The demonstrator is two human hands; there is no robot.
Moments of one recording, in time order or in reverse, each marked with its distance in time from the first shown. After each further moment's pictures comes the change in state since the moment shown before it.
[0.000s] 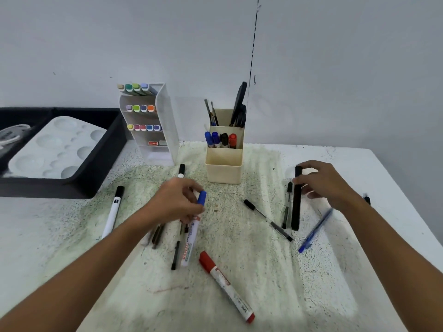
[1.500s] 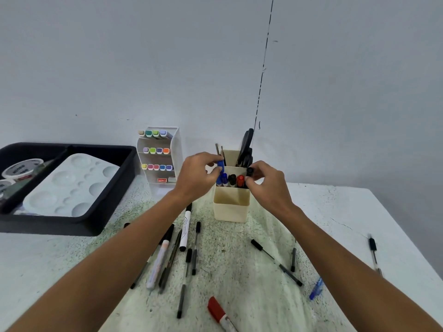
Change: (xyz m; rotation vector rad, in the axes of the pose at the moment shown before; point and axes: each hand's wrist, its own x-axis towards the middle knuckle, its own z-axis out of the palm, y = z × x) left_hand 0.104 0.046 -0.039 0.163 0.571 0.593; right_hand 0.022 -0.084 0.103 -0.194 0.212 -0.713
